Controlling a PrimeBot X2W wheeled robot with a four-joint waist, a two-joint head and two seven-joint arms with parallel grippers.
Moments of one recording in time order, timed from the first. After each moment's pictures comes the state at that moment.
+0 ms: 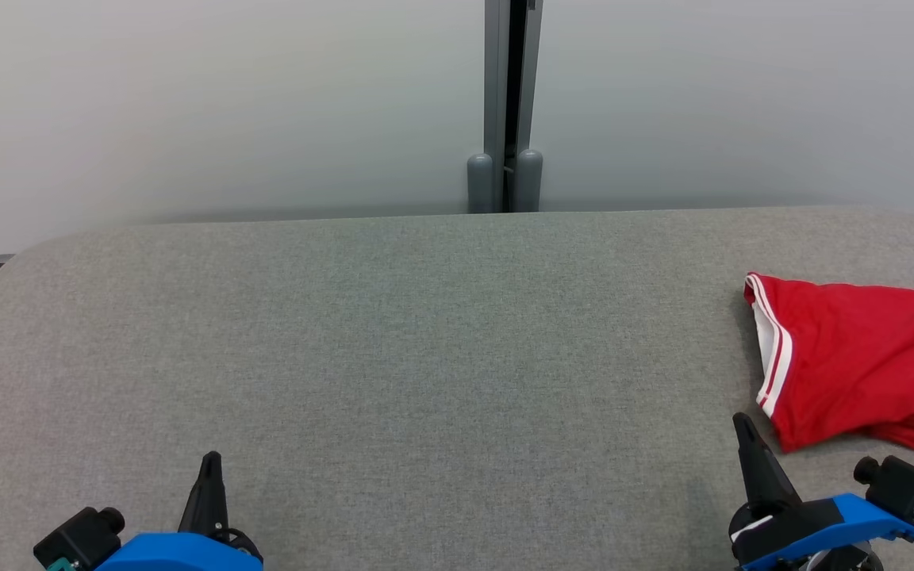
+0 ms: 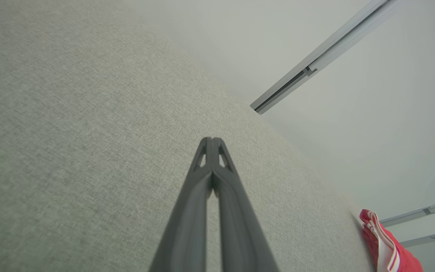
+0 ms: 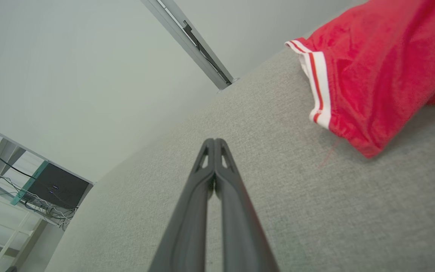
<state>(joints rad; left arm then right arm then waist) 0.03 0.20 -0.21 0.24 -0.97 0.06 -0.13 -0.05 -0.05 0.00 0.31 0.72 0.13 -0.07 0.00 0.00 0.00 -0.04</state>
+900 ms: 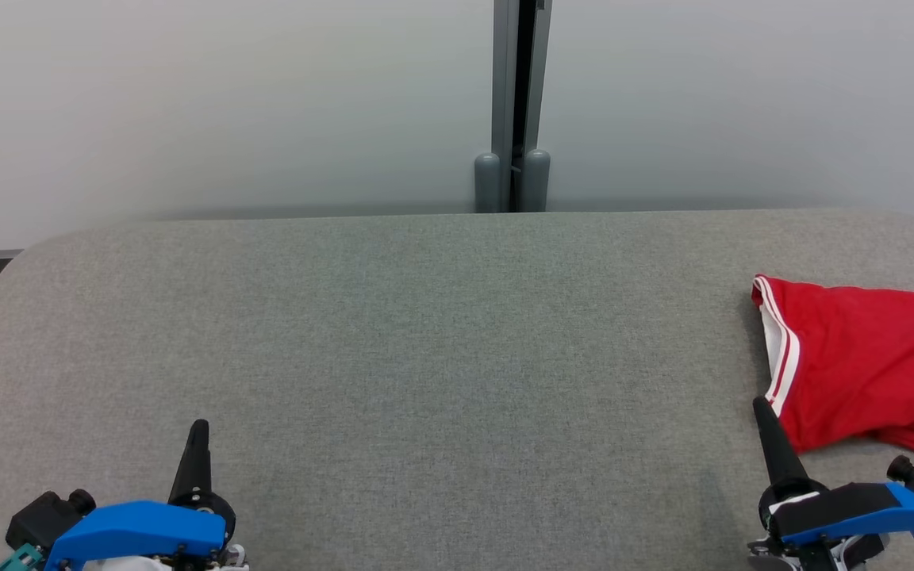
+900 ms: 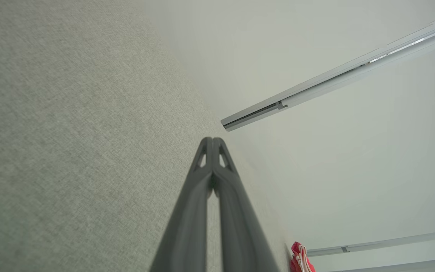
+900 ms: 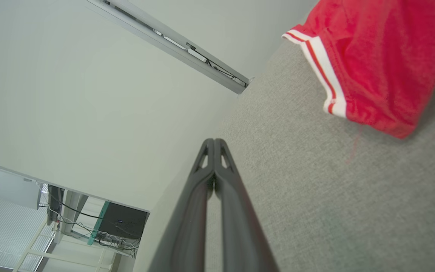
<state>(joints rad) -0.02 0.15 -0.10 0.24 -1.21 -0.01 -0.04 -0.07 -0.05 -0.04 0.29 1.05 0.13 0.00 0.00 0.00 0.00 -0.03</state>
